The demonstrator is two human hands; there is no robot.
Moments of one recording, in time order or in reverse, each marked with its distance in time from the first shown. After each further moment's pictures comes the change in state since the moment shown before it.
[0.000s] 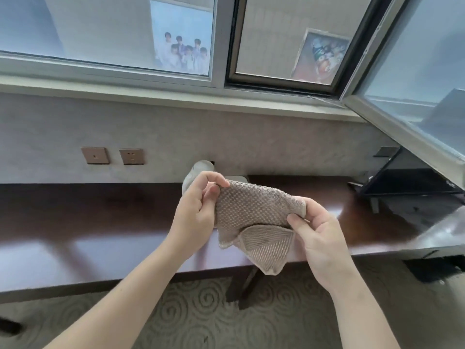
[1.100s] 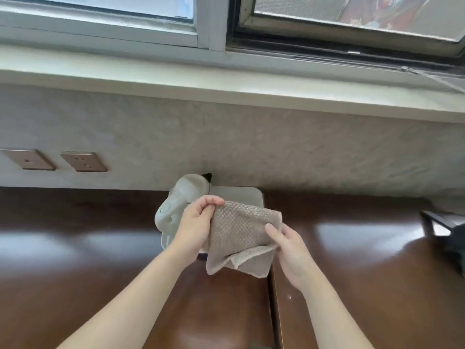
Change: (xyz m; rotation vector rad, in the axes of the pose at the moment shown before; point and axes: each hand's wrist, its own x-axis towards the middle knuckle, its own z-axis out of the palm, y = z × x) left_hand 0.246 -0.274 0.072 -0.184 0.132 -0.700; right_hand 0.311 0.268 -0.035 0.075 -0.200 0.594
